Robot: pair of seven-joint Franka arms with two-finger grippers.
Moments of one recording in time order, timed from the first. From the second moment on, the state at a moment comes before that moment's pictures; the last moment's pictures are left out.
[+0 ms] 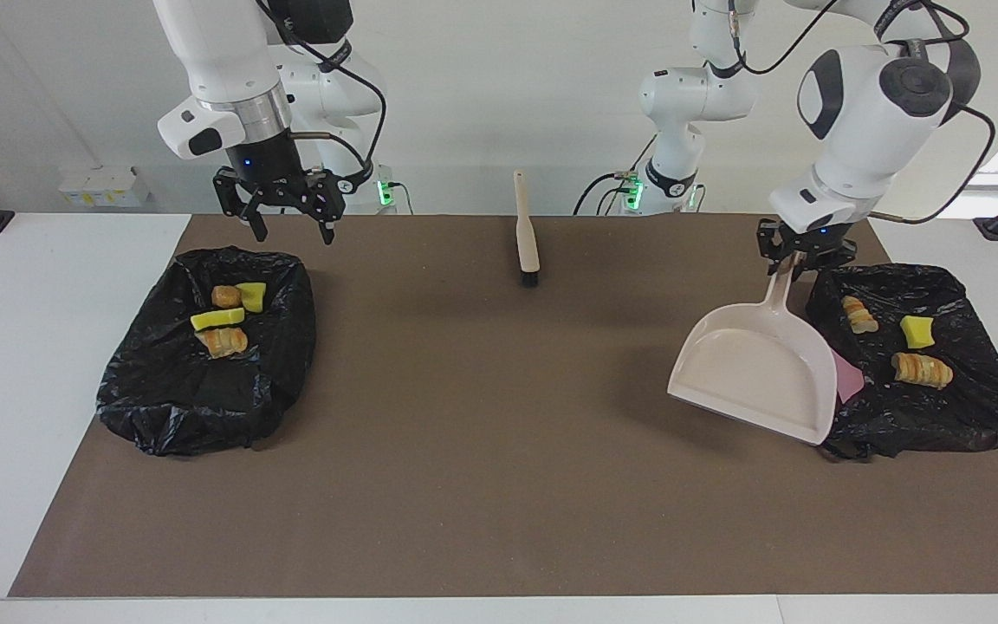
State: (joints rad) left arm -0.16 -0.05 -0.01 -1.87 0.05 1.74 0.22; right arm -0.01 -0.04 0.15 -1.63 0.00 1.70 0.24
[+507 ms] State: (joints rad) left arm -0.44 0.09 -0.02 -1.90 -0.02 1.99 -0.27; right arm -0.02 -0.02 0.14 -1.59 0.00 1.70 0.22
